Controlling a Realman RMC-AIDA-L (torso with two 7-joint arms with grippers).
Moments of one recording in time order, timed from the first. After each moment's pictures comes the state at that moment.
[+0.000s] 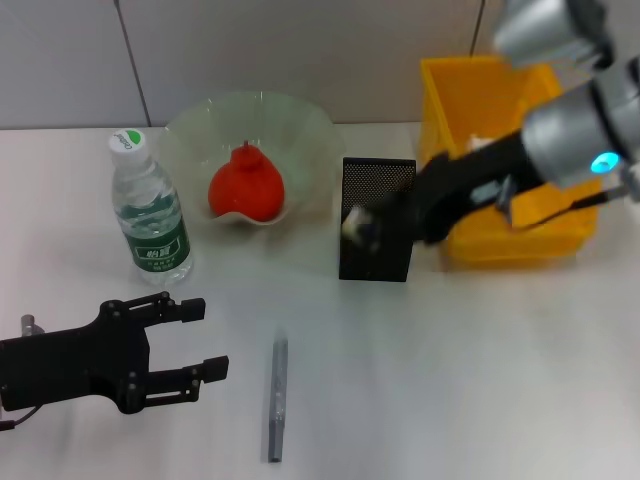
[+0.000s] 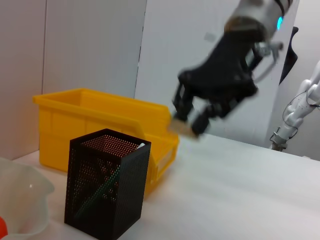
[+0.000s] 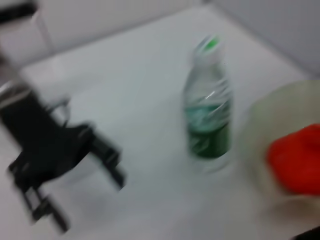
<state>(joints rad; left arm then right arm) -0.41 -2.02 0.69 0.57 1.96 1.68 -1.13 0.79 2.08 -1.10 -1.13 -2.24 -1.55 2.11</state>
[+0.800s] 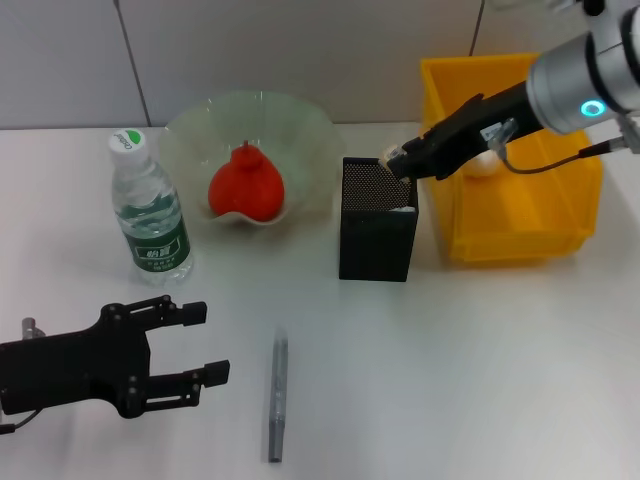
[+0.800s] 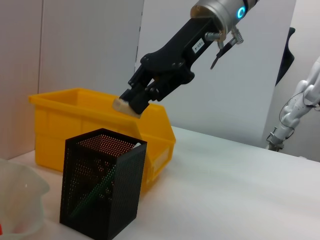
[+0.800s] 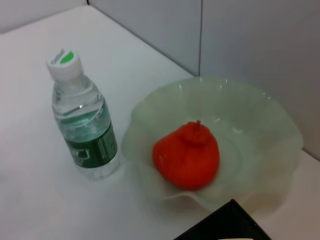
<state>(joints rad) -0.41 -2.02 0.69 0.57 1.96 1.68 -1.13 0.86 2.08 -1.06 -1.12 -2.45 -1.38 2.27</state>
